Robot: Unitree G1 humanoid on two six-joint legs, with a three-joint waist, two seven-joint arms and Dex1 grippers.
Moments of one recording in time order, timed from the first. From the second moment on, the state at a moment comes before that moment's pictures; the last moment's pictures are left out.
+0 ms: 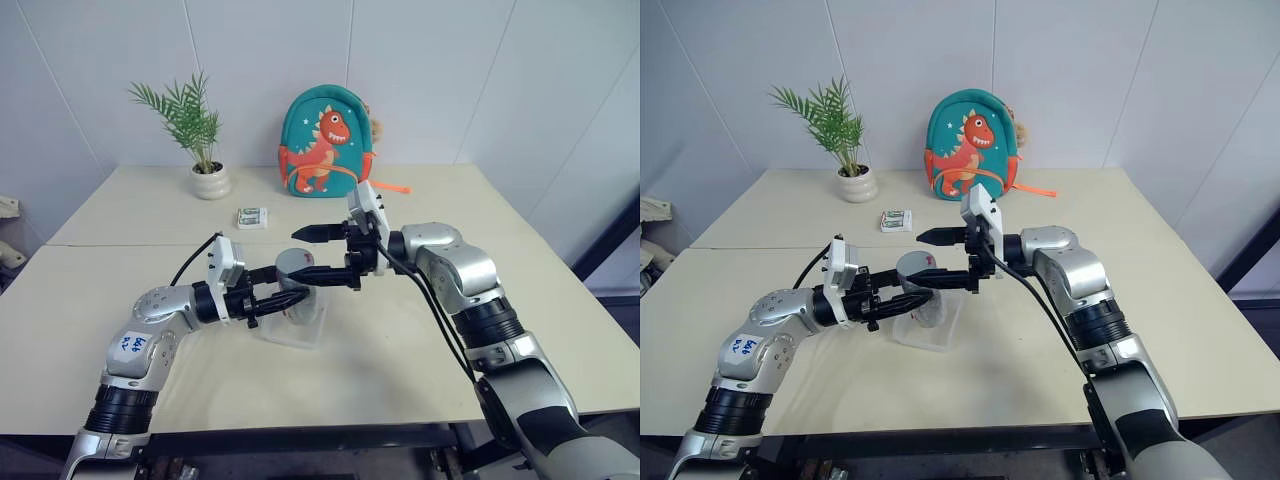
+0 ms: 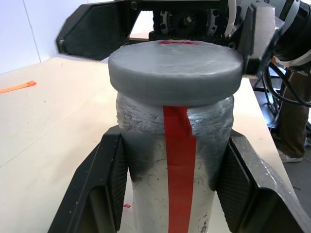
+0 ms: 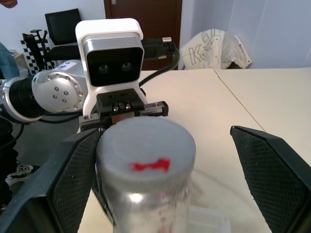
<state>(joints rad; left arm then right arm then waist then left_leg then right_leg) -0.58 0.53 0.06 -0.02 -0.52 0.35 -1.00 -1.09 -0.36 0.16 0.32 0.43 0.44 1.23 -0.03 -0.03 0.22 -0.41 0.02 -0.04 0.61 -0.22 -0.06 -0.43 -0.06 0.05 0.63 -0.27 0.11</state>
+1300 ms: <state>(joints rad) -0.58 0.52 0.06 -0.02 -0.51 0.35 -1.04 -1.05 -0.29 0.16 0.11 0.47 0.61 1.11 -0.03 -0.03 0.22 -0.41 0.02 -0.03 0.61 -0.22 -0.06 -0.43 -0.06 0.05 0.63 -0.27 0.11</state>
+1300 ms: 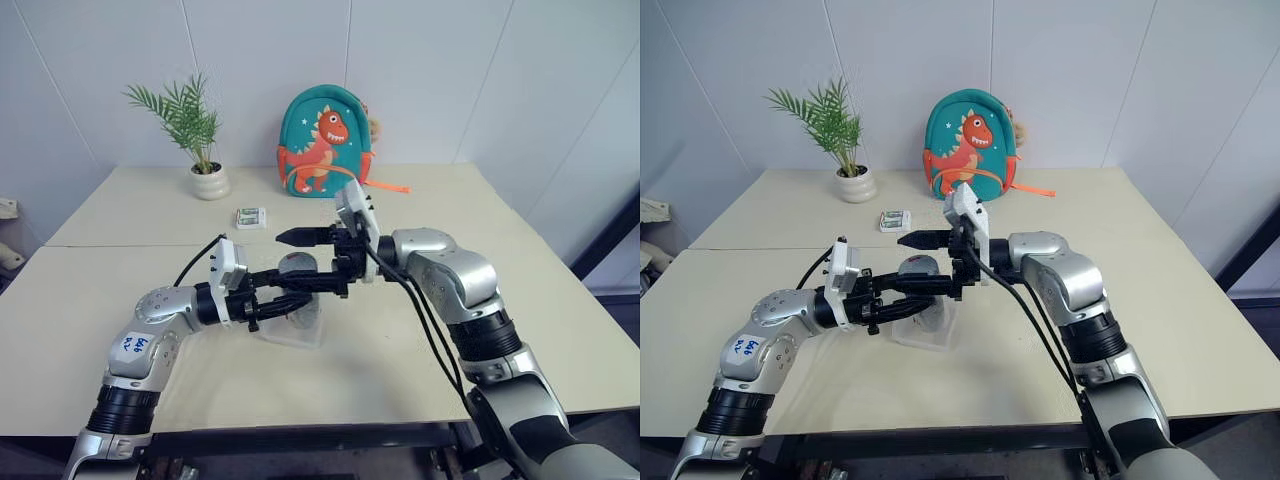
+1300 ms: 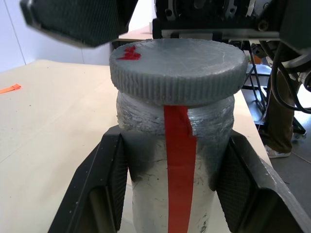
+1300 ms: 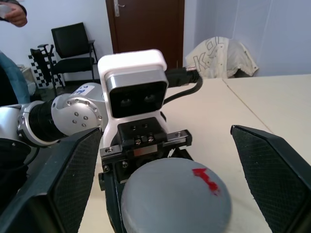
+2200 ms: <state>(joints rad) -0.58 0.52 0.06 -0.02 -0.51 0.35 -1.02 -1.09 -0.33 0.18 0.23 0.43 0.54 1.17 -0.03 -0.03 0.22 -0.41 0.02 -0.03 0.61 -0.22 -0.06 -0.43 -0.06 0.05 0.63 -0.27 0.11</state>
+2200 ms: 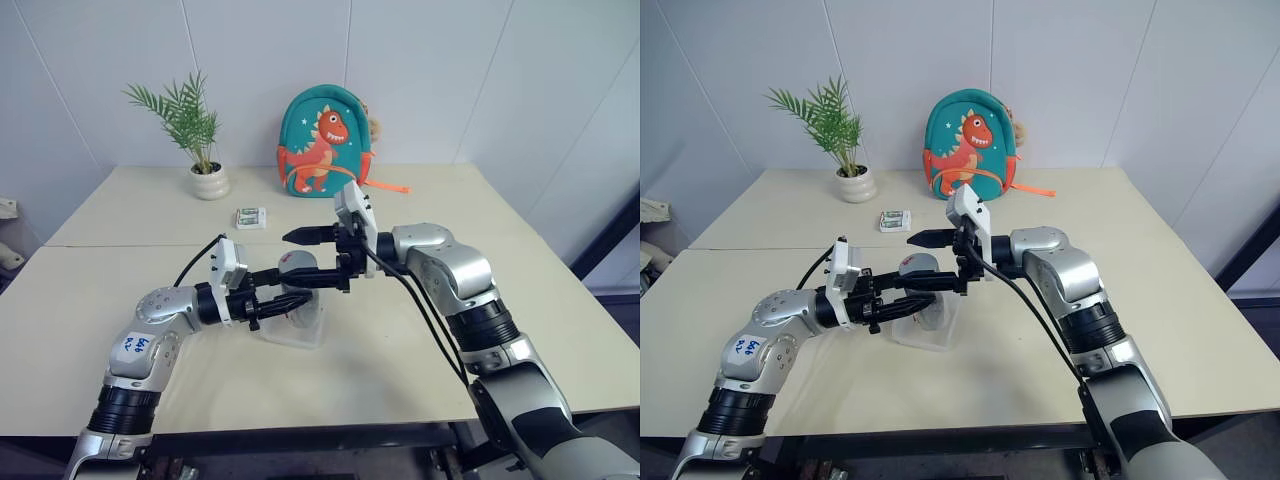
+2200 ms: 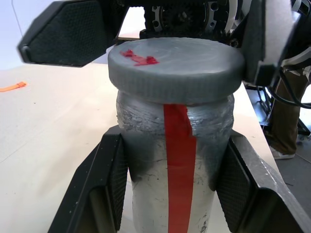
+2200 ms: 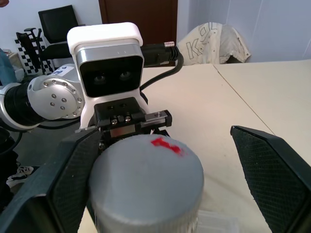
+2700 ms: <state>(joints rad) -0.58 0.52 0.06 -0.02 -0.51 0.35 -1.02 -1.08 -0.37 0.16 0.24 0.44 0.54 1.21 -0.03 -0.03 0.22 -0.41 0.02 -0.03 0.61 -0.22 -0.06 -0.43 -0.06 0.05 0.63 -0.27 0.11</state>
